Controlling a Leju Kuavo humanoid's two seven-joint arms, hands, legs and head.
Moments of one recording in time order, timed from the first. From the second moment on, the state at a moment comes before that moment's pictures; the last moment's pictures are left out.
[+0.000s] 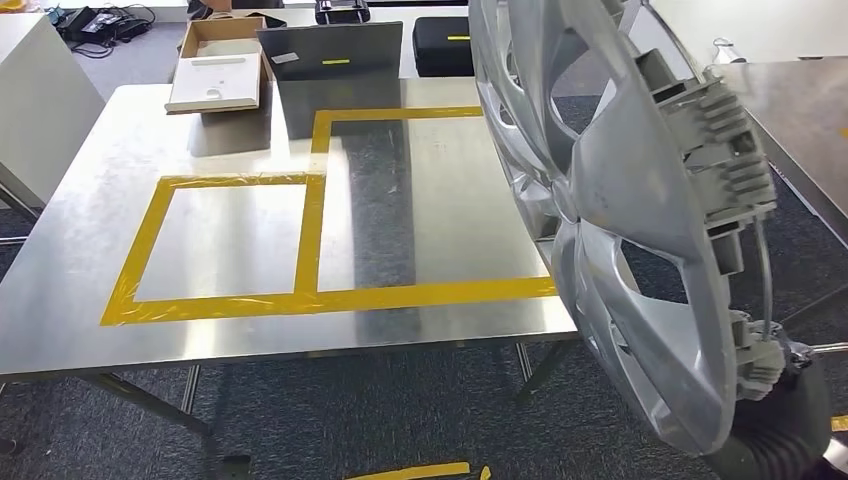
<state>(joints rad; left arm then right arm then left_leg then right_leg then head) -0.04 -0.18 0.46 -0.18 -0.40 0.41 -0.15 0.12 0.01 -0.19 -1.97 -0.15 0.67 -0.61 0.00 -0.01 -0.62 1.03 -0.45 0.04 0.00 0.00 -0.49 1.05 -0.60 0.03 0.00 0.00</state>
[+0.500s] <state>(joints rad) -0.04 -0.19 0.46 -0.18 -0.40 0.38 -0.15 0.11 0.01 -0.19 -1.96 -0.13 0.66 -0.58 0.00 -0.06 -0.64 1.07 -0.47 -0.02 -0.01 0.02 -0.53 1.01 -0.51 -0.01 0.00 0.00</state>
